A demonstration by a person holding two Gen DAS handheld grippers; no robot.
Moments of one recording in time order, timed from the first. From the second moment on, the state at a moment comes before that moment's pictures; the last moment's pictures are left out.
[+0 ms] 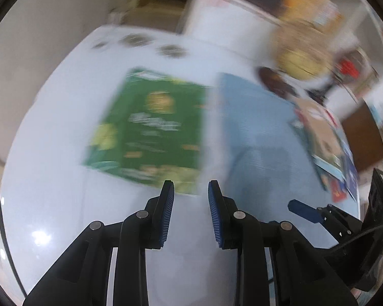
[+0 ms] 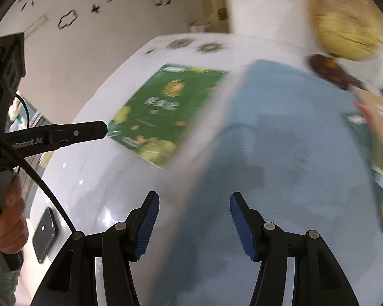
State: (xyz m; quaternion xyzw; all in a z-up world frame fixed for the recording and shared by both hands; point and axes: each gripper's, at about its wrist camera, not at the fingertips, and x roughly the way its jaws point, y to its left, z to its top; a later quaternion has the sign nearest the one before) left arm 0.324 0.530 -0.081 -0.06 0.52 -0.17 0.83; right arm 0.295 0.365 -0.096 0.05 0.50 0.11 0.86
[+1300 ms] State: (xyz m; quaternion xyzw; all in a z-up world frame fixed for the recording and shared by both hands) left arm 0.167 -0.051 -0.098 -0.03 0.52 -0.28 0.81; right arm 0.079 -0.222 -0.048 0.09 0.48 -0.05 0.87
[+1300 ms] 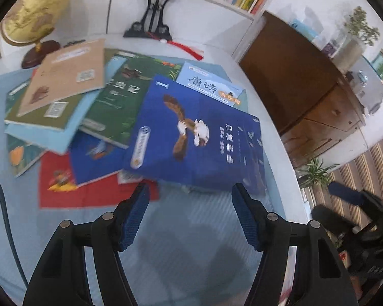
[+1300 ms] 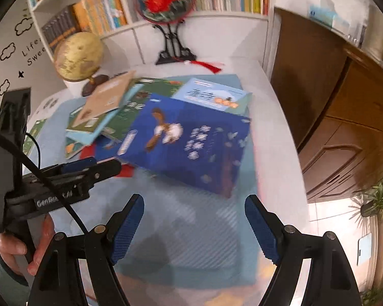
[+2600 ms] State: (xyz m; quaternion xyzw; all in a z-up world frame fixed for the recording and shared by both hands) left arm 0.063 -0.044 -0.167 -0.34 0.52 0.00 0.79; right arm 0.189 -0.264 -0.152 -0.08 0.55 0.31 0.77
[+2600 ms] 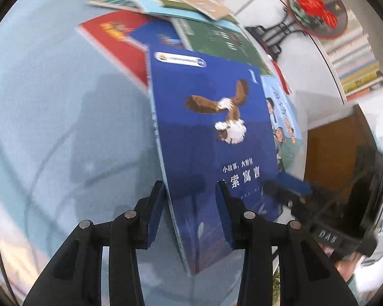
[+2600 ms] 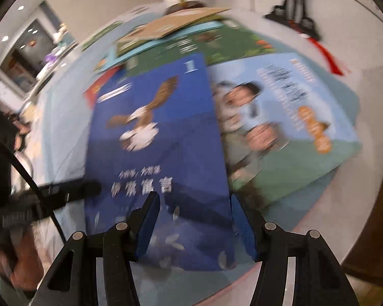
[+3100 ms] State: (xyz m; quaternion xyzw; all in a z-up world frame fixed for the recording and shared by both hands) left arm 0.050 -0.055 -0.164 -0.31 0.53 -0.01 0.79; right arm 0.151 -0.267 -0.162 -0.06 0.56 0.29 0.77
